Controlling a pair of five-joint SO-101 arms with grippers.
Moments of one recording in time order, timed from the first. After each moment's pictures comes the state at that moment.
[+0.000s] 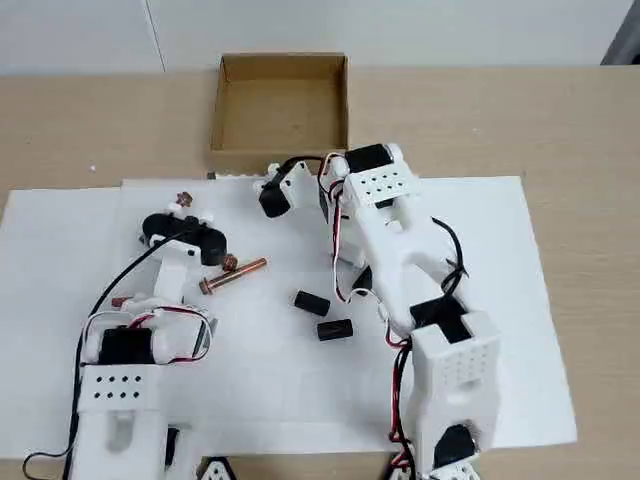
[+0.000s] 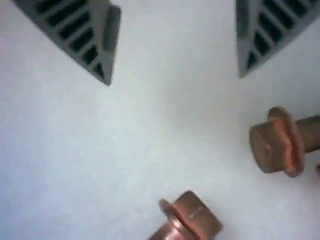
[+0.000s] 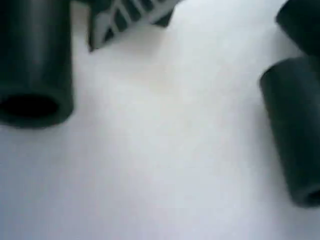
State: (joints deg) left arm -5.5 -54.7 67.3 66.5 -12.9; right arm -21.5 28.0 -16.4 85.5 45.5
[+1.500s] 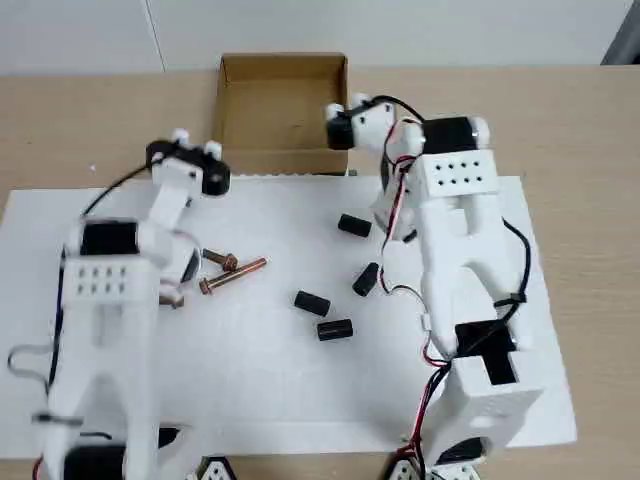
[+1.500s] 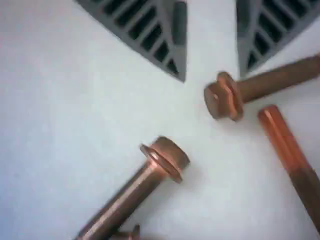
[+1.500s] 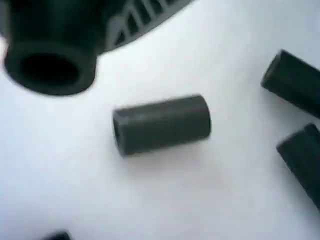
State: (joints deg) left arm -5.5 -20.2 22.9 85.5 -19.0; right arm -9.9 13.5 -20.0 97.1 27.7
